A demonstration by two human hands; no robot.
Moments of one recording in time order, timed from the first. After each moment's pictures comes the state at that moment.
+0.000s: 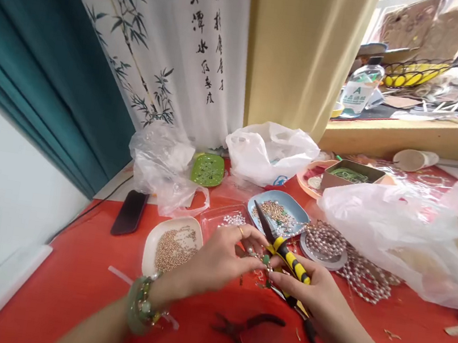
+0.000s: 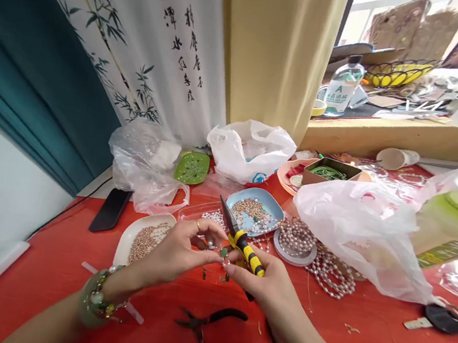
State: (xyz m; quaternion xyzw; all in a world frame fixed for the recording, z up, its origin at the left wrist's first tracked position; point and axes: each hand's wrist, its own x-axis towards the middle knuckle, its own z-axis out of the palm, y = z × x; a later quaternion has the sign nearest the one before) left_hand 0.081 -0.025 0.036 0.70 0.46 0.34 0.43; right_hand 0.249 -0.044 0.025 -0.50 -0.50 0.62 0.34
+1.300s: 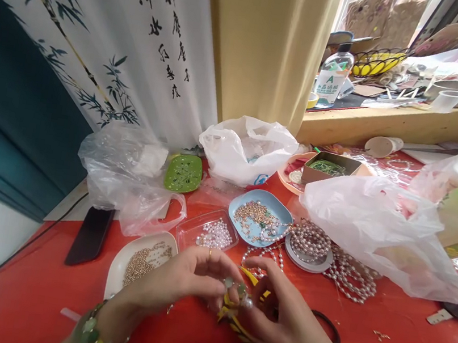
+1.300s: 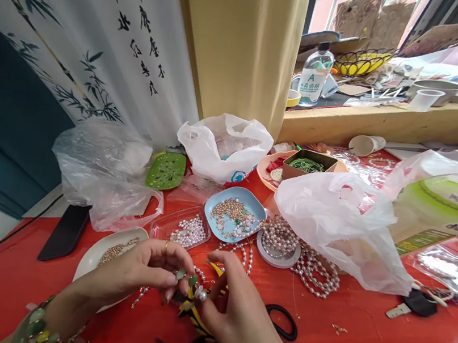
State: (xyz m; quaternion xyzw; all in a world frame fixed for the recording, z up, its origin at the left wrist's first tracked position) left_hand 0.055 -0.009 0.030 0.48 0.39 0.20 0.76; right_hand 0.243 -0.045 -0.010 -0.51 -0.67 0.45 0.29
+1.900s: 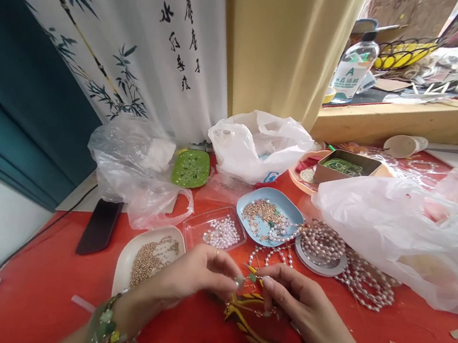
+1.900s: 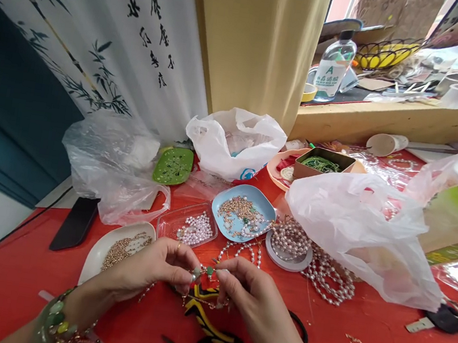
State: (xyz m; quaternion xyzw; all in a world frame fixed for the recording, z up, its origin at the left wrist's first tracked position) left_hand 0.059 -0.006 0.008 0.42 0.48 0.20 0.74; right_hand 0.252 -0.031 0.001 -0.49 -0.50 0.64 0.32
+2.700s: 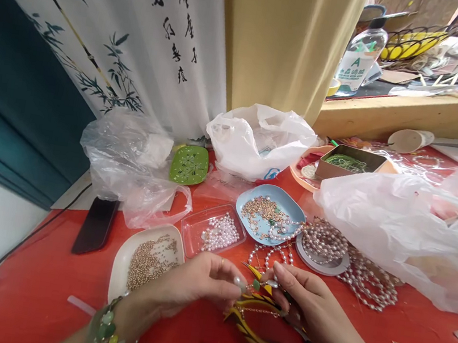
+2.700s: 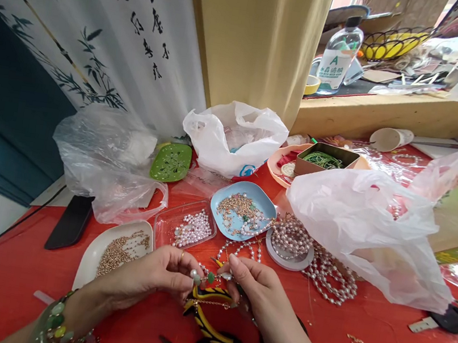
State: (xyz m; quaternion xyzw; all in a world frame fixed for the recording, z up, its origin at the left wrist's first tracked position) left_hand 0.062 -0.009 0.001 0.40 0.44 0.19 0.78; right_hand 0.253 -0.029 -0.003 -0.51 -0.40 0.70 0.30
